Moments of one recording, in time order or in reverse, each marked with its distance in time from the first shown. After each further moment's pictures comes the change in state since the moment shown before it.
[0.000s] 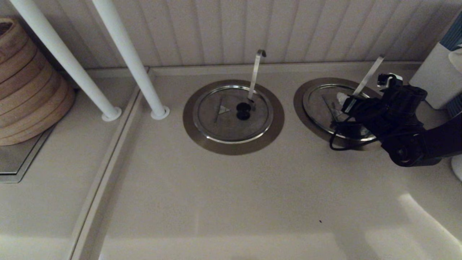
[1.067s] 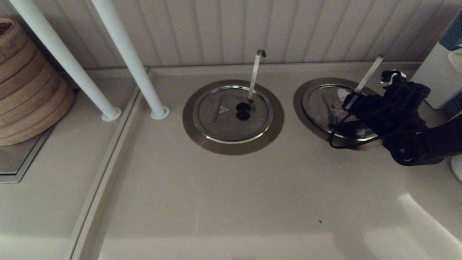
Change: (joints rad) left arm 0.000 0.000 0.000 0.000 0.000 0.000; right arm 0.024 -0.028 0.006 0.005 0.003 0.050
